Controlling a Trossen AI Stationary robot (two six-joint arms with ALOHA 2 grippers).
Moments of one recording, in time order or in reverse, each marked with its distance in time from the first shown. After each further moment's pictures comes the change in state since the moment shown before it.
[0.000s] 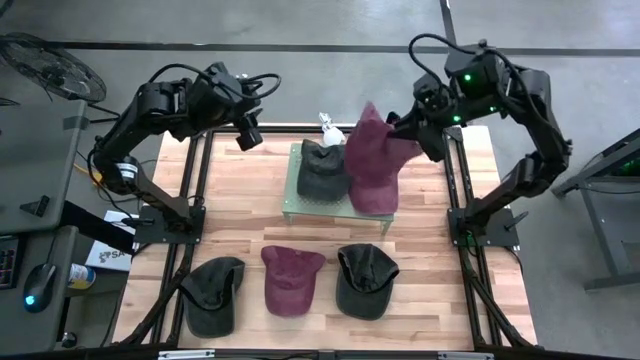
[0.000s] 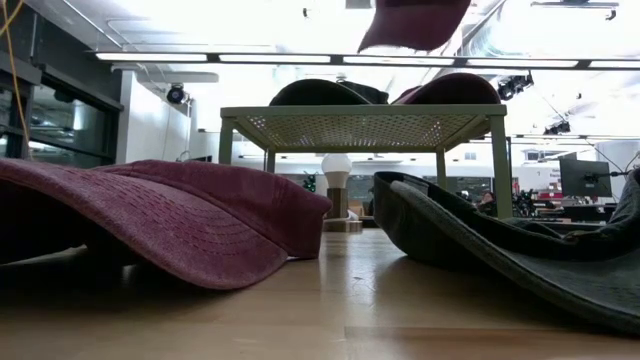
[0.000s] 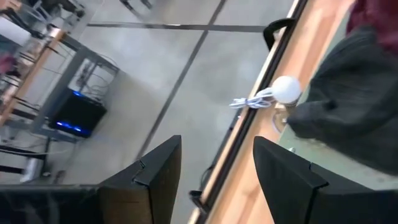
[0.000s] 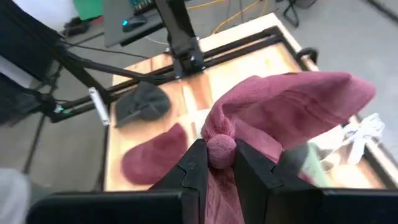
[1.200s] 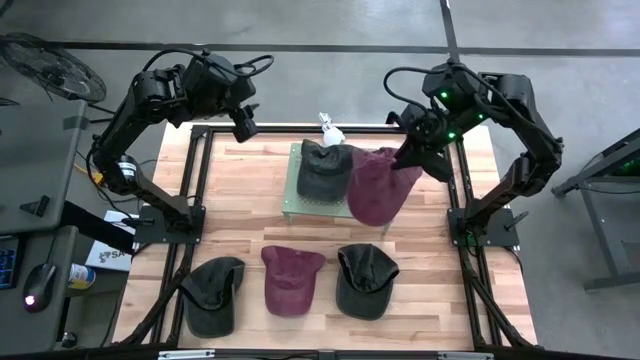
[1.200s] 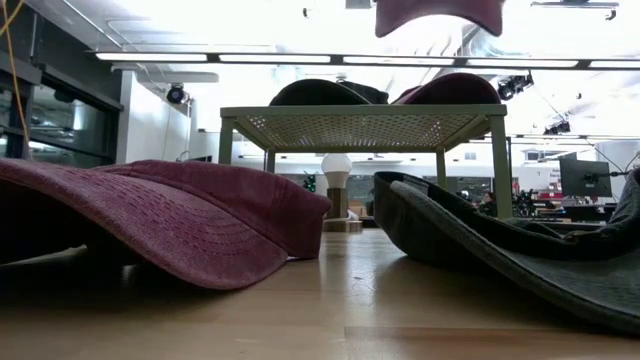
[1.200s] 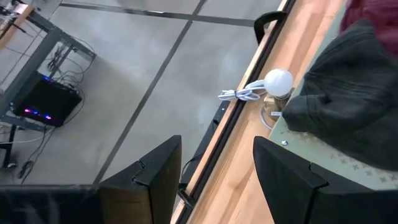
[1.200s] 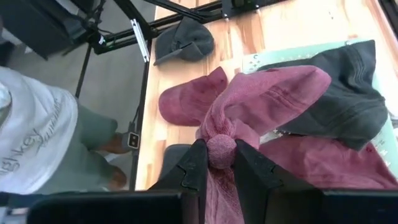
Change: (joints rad) left arm 0.153 -0.007 0.000 -0.007 0.193 0.016; right arm 0.061 0.035 -0.034 -0.155 -0.162 -0.135
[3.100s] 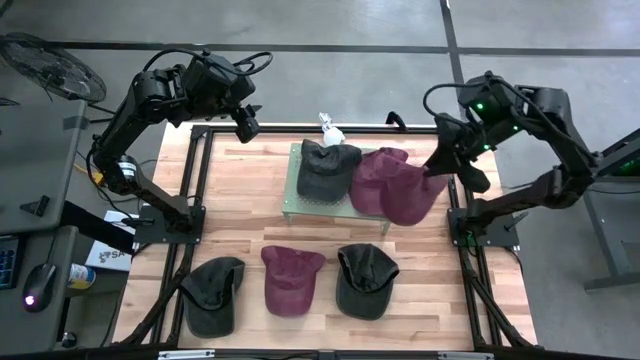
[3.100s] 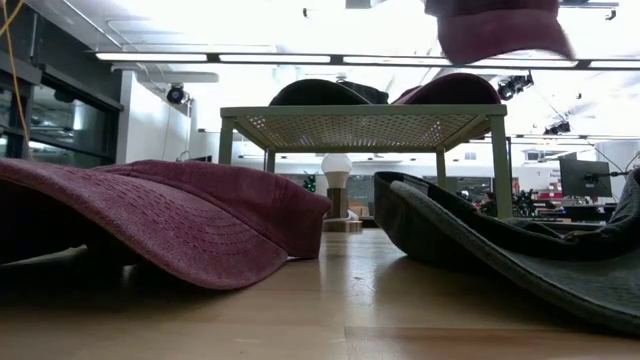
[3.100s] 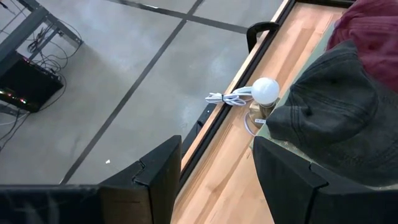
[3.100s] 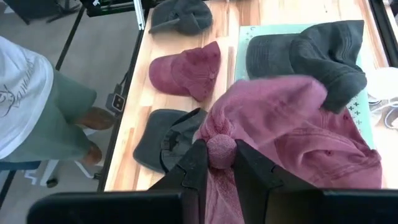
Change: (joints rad) left arm 0.000 0.000 0.000 0.000 0.035 -0.125; right arm -0.067 -0.286 -0.333 0.002 -0.004 -0.210
